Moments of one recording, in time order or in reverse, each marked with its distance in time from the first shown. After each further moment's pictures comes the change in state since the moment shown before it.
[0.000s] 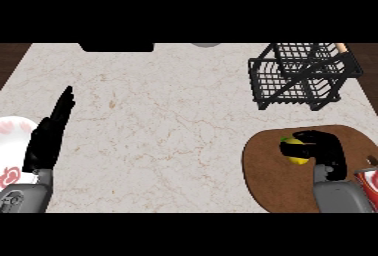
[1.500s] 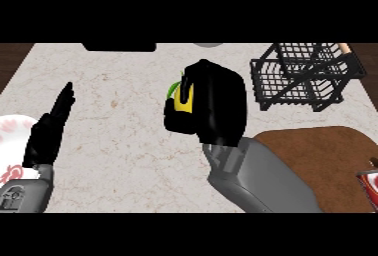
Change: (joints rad) left arm -0.029 -0.023 0.037 0.013 -0.029 -0.035 0.012; right arm -0.618 0.194 0.452 -0.070 0.416 0.066 -0.126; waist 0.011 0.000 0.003
